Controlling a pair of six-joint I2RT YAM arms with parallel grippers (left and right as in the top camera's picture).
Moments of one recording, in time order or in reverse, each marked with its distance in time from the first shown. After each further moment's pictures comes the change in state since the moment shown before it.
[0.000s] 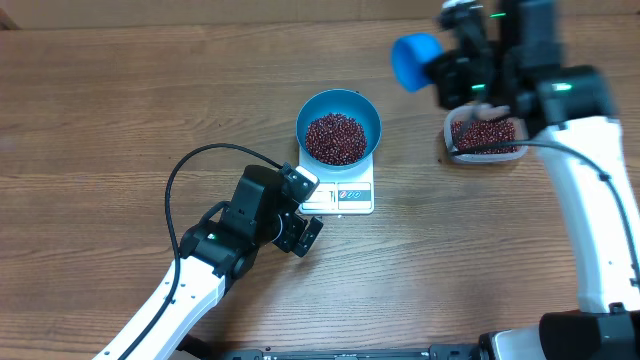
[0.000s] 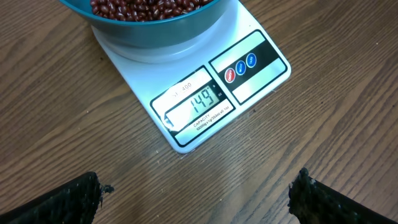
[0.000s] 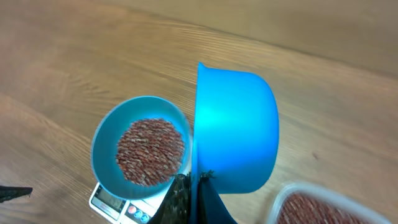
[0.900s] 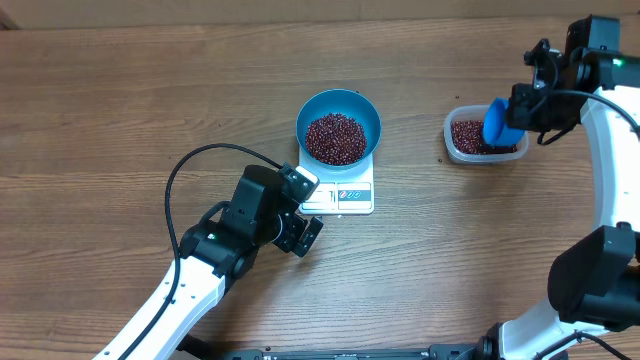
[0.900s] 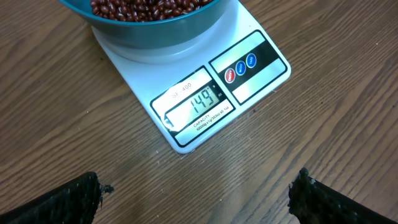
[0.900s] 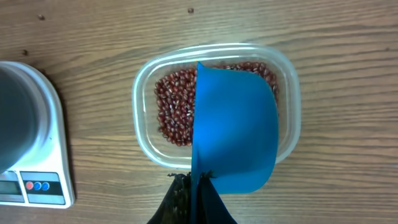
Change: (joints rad) left arm 0.000 0.000 0.000 0.000 0.000 0.000; right arm -0.287 0.201 -0.044 -0.219 0.168 0.050
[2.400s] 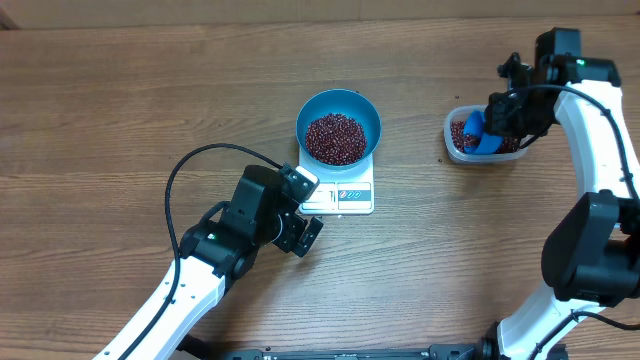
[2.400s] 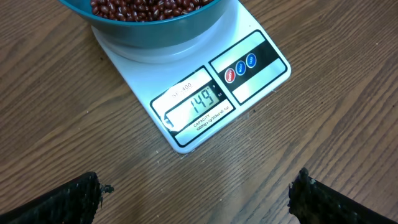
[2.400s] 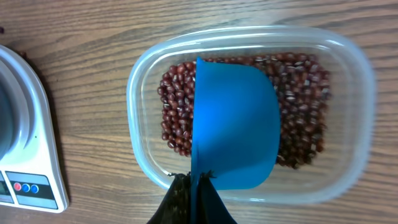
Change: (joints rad) left arm 0.000 0.000 0.000 0.000 0.000 0.000; right arm 0.036 0.111 -0.015 0.032 -0.027 0.002
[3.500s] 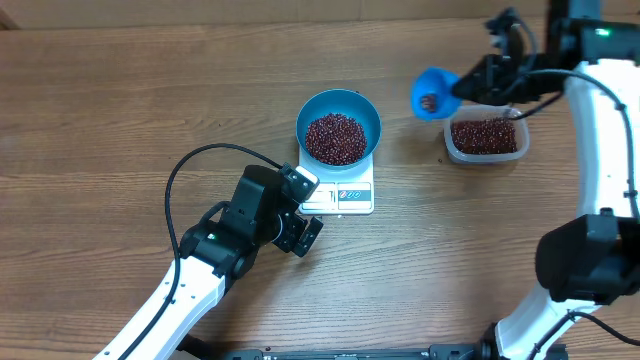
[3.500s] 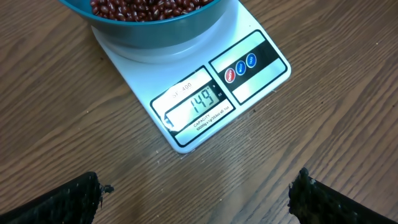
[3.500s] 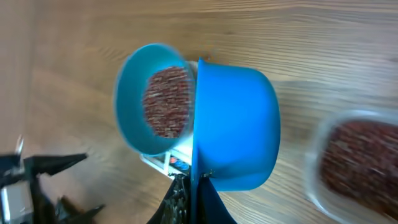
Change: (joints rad) left arm 0.000 0.000 0.000 0.000 0.000 0.000; right arm 0.077 0.000 0.292 -0.195 -0.439 -0.078
